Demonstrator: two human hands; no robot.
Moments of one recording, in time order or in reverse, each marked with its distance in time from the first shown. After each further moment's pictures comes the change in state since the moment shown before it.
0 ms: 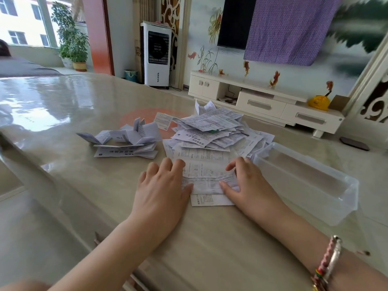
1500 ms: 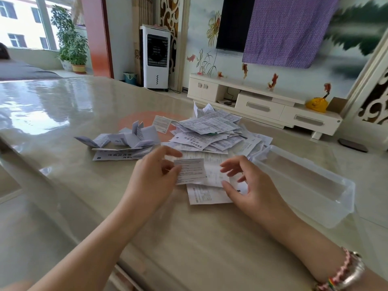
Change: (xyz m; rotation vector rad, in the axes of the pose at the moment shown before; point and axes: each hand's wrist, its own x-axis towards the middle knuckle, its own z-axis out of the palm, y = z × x) left_hand 0.023 -0.011 -0.011 -0.776 0.082 -0.191; right_hand -0.013 -0.005 -0.014 0.350 0.143 -0.160
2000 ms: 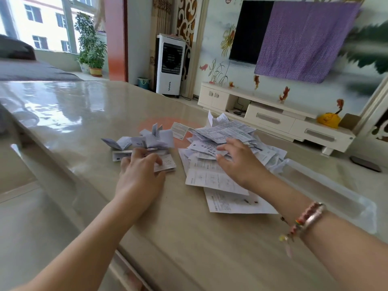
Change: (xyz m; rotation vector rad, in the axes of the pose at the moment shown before) left_hand 0.017 -0.028 -0.046 0.666 0.038 -0.170; right_hand 0.090 -0.015 0.026 -0.225 -0.208 0.161
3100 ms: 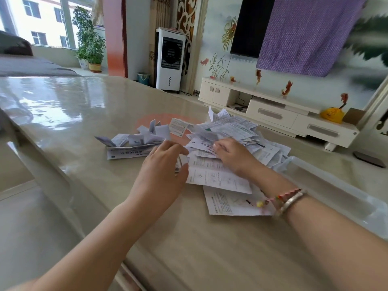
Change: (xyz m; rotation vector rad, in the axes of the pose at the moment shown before) left_hand -0.002 0.029 0.010 -0.236 0.104 0.372; right_hand 0.041 0.018 0.018 0.123 -0.073 -0.003
